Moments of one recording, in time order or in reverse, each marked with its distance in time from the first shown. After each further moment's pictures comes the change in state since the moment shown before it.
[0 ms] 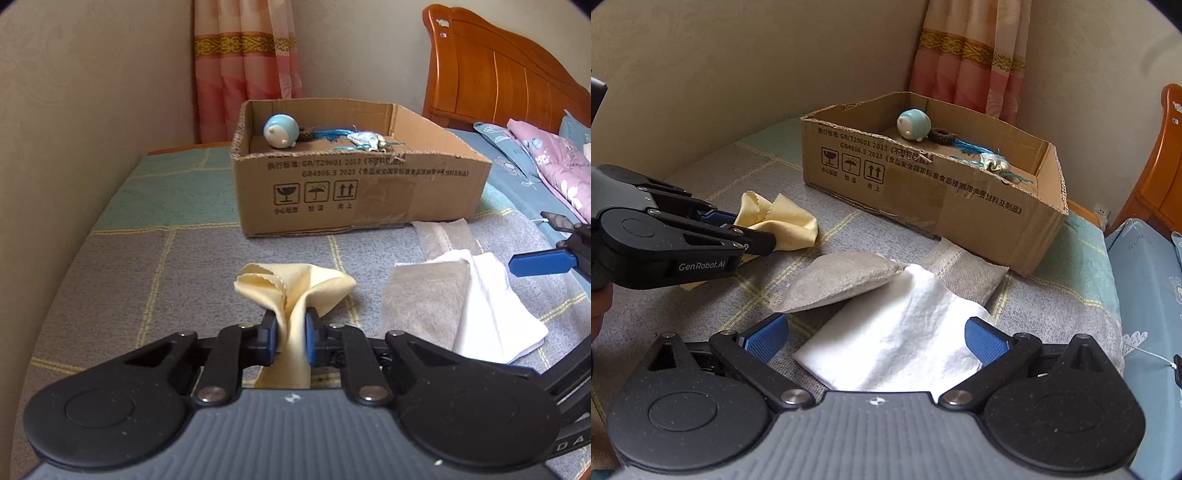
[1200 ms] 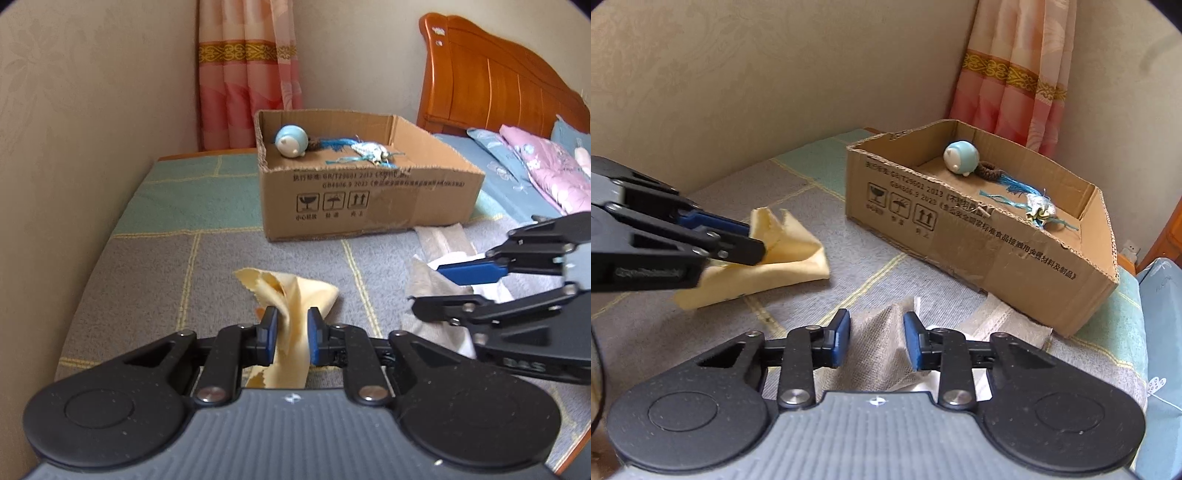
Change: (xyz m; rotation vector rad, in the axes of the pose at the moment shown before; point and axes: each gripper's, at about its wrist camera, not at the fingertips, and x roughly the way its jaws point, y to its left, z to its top) left arm -0.019 0.021 -0.001 0.015 -0.003 -0.026; right arm 0.012 0.015 0.028 -0.074 -0.038 0.091
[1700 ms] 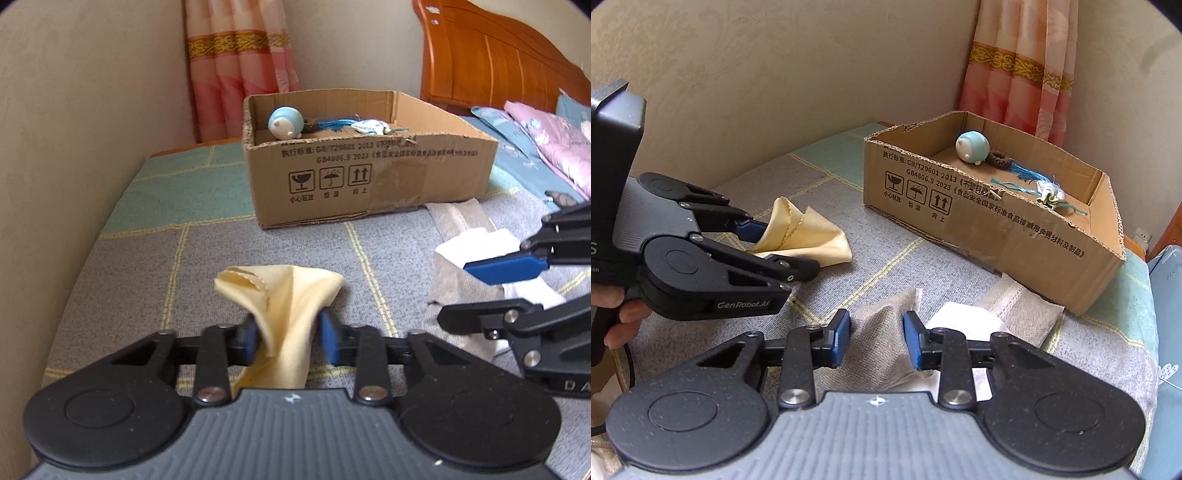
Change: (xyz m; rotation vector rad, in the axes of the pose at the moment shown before) left arm 0.027 -0.009 -0.005 0.043 0.020 0.039; right arm -0.004 0.002 -0.007 0.031 0.022 0.036
